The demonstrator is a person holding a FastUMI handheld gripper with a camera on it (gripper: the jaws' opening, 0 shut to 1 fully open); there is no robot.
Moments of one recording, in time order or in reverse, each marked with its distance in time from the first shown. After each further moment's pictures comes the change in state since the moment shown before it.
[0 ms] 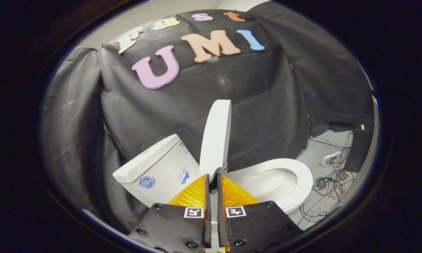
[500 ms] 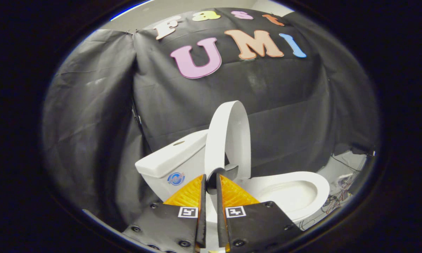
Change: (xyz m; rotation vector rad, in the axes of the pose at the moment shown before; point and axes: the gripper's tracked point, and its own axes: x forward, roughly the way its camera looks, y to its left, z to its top) arm 0.017 0.085 -0.009 -0.171 0.046 0.202
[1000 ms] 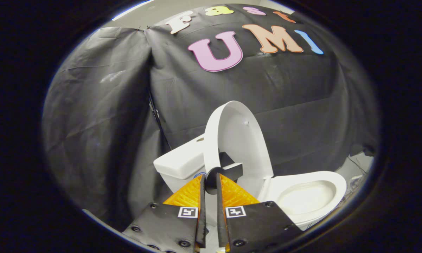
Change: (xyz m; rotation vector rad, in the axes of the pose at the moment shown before) arm 0.027 0.056 -0.013 -0.006 0.034 0.134
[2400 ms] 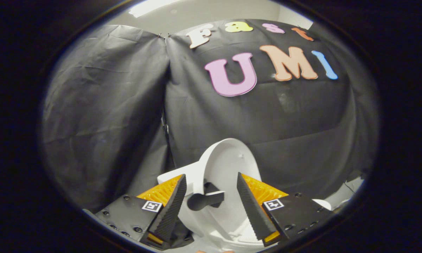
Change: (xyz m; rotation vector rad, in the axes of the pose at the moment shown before) arm -0.033 -0.037 0.089 -0.138 -0.206 0.009
